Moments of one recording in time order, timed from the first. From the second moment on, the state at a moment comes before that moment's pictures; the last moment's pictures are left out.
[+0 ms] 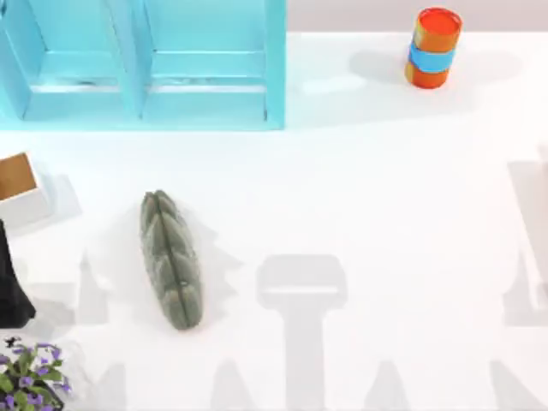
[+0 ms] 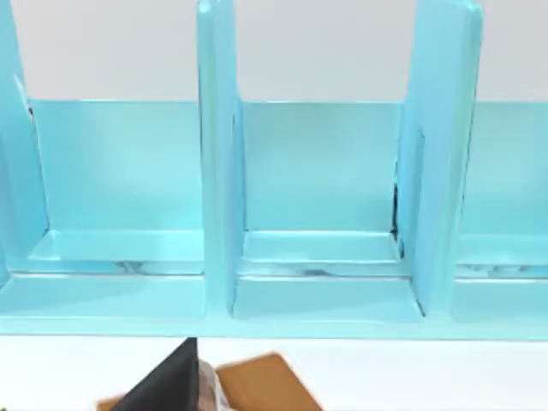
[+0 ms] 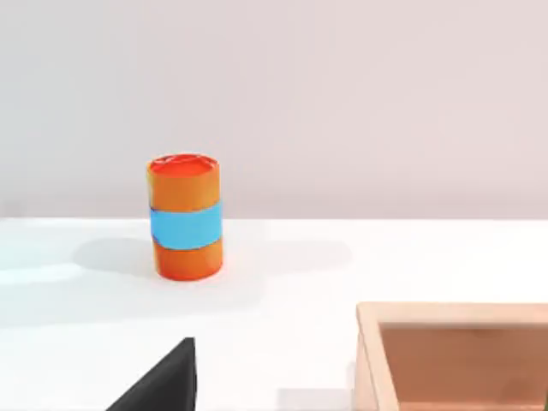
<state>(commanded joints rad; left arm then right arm) 0.00 0.00 0.00 0.00 0.00 0.00 0.00 0.00 0.00 0.00 0.00 0.00</state>
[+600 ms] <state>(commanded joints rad) 0.00 0.00 0.00 0.00 0.00 0.00 -0.18 0.38 0.35 -0.34 -0.02 -0.18</state>
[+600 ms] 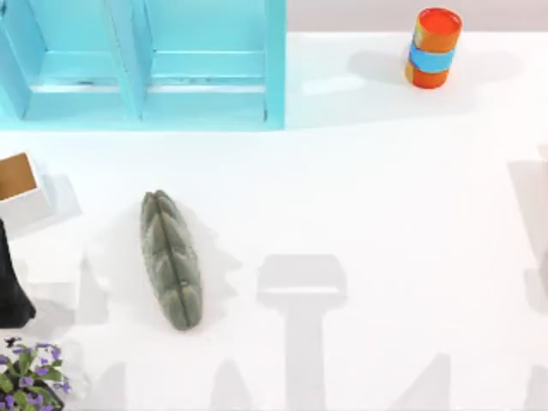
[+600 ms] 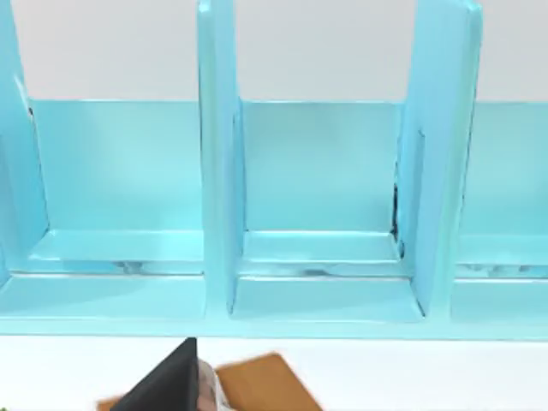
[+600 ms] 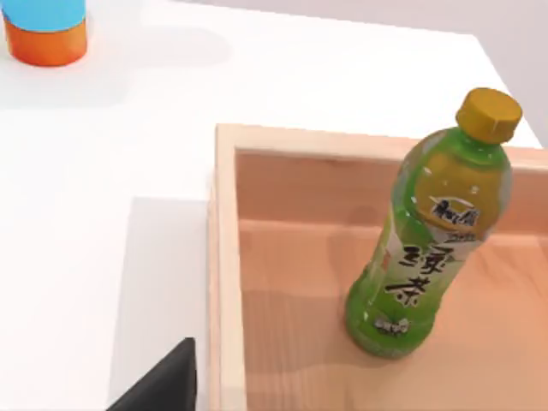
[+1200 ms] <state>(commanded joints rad) 0.00 0.00 0.00 0.00 0.00 0.00 -0.54 1.28 1.01 -1.06 0.01 -0.57</state>
